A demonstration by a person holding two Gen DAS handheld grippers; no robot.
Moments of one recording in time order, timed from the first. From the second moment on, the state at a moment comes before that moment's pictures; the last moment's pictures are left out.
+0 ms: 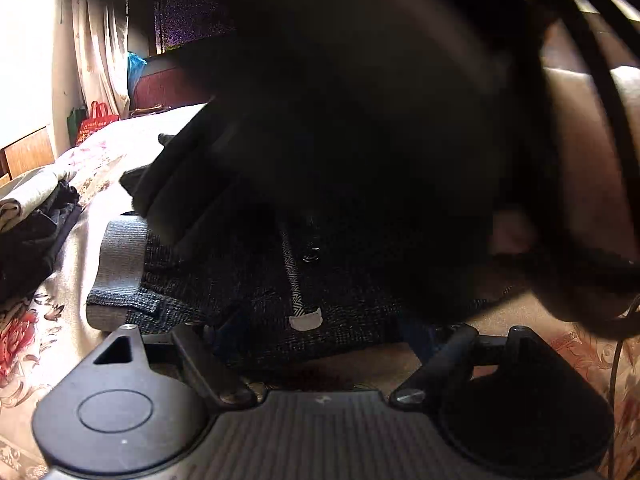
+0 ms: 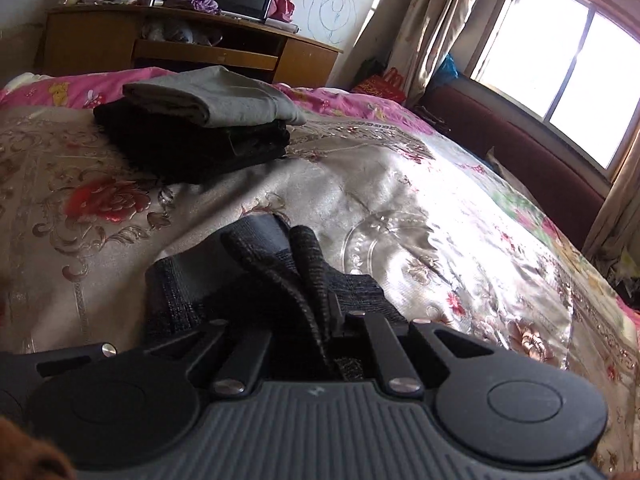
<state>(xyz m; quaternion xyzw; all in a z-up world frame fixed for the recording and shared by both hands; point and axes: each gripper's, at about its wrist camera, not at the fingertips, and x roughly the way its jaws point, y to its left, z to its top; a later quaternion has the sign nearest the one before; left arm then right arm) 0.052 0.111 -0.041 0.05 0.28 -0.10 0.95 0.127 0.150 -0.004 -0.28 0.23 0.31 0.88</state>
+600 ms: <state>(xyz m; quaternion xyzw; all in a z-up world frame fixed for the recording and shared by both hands) 0.031 0.097 -0.047 0.11 0.31 -0.11 0.94 0.119 0.172 -0.028 -0.33 0.24 0.43 0.81</state>
